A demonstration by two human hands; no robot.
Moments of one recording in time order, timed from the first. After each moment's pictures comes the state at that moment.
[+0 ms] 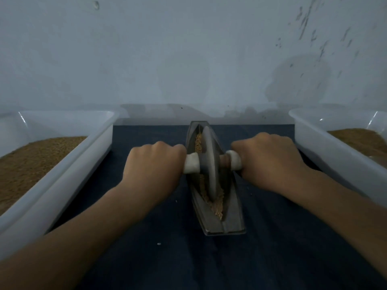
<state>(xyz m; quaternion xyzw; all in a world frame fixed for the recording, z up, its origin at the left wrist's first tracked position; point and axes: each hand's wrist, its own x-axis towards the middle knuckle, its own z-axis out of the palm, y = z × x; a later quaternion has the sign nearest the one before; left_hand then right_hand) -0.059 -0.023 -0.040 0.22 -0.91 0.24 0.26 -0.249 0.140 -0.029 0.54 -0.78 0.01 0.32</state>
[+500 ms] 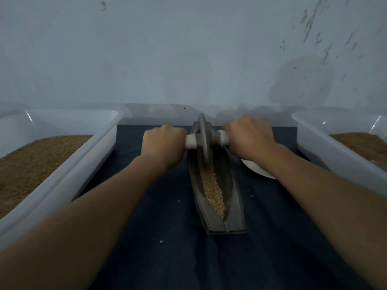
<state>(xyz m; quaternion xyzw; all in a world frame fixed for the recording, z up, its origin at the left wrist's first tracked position) -0.115 -0.069 -0.032 0.29 -0.92 0.15 0.21 -0.277 0.068 -0.008 0.50 -0.83 -0.01 0.24</state>
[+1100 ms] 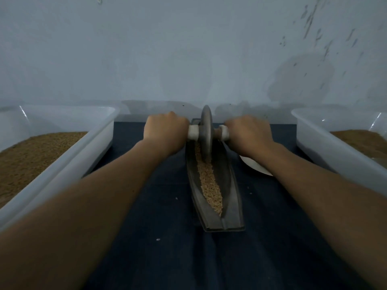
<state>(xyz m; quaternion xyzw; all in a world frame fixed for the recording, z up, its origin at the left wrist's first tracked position) -0.132 -0.076 -0.018 0.28 -0.91 0.24 0.18 -0.294 0.061 -0.024 0.48 -0.84 0.04 0.25</state>
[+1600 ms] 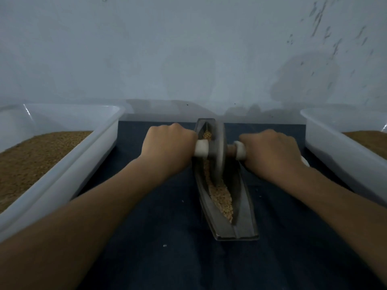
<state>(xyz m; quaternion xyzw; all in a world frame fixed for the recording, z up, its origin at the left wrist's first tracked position) -0.101 -0.057 -0.035 0.23 -0.92 0.24 0.21 -0.267 0.113 -0.039 0.49 -0.83 0.04 0.27</state>
